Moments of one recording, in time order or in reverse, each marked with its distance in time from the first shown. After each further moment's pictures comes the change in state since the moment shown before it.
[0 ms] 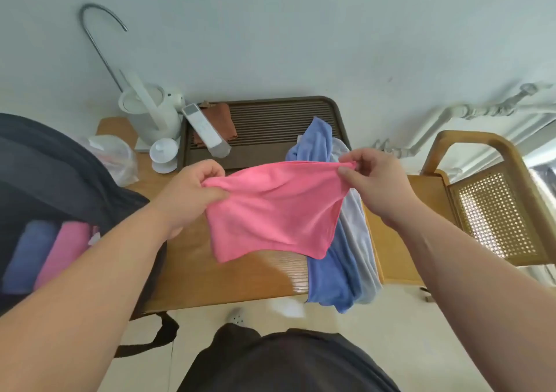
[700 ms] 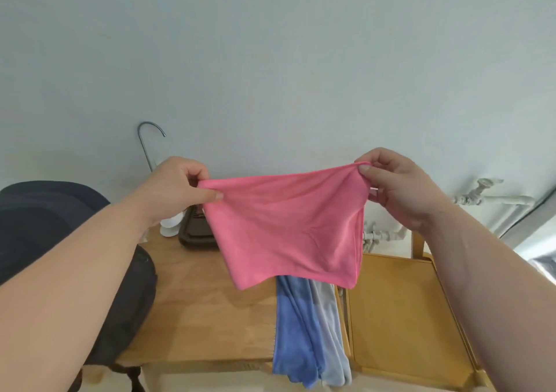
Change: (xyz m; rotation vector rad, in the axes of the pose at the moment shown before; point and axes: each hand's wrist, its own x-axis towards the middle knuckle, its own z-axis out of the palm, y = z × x) left_hand -0.057 0.164 -0.007 0.218 0.240 0.290; right_hand -0.010 -0.083 -0.176 0.505 -0.198 -0.170
